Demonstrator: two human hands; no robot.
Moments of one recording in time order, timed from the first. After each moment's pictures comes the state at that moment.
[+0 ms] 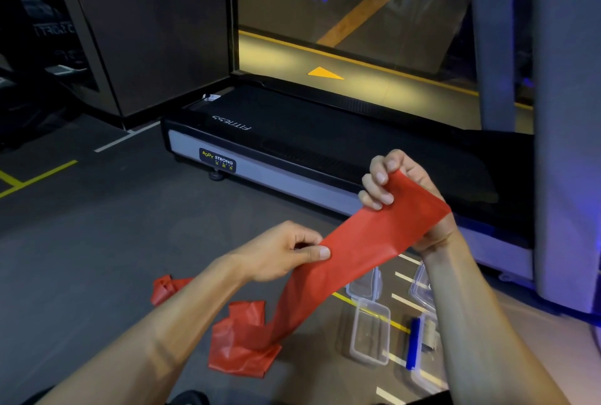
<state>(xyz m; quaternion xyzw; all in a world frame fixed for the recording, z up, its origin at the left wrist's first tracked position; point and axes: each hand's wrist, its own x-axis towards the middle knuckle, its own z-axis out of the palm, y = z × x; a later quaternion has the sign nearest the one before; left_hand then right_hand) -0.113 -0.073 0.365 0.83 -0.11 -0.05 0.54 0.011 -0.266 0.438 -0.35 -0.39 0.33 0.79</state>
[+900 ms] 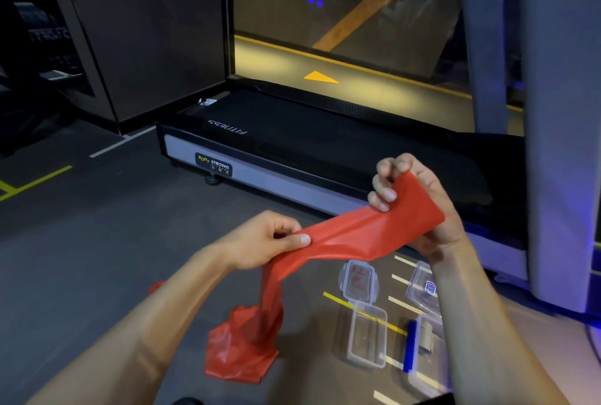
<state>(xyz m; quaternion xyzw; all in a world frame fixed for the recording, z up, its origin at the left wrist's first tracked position) -0.109 -0.051 0.373 0.83 -0.05 -0.03 0.55 0.010 -0.286 0.444 -0.39 -0.37 0.28 0.79</state>
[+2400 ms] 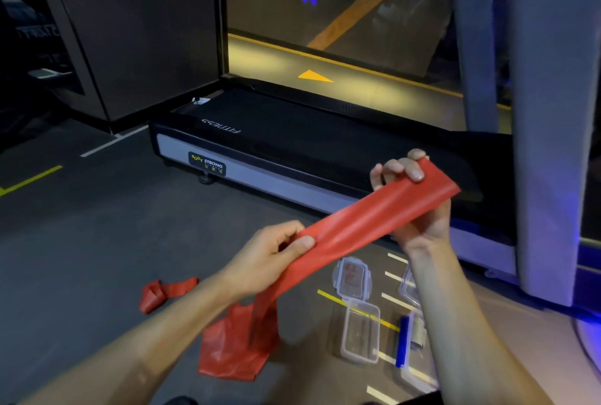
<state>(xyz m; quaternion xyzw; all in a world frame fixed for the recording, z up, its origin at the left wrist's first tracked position) -0.120 -0.088 0.350 0.84 -0.08 0.14 0.52 0.018 -0.289 0.434 -0.21 -0.22 0.28 0.91</state>
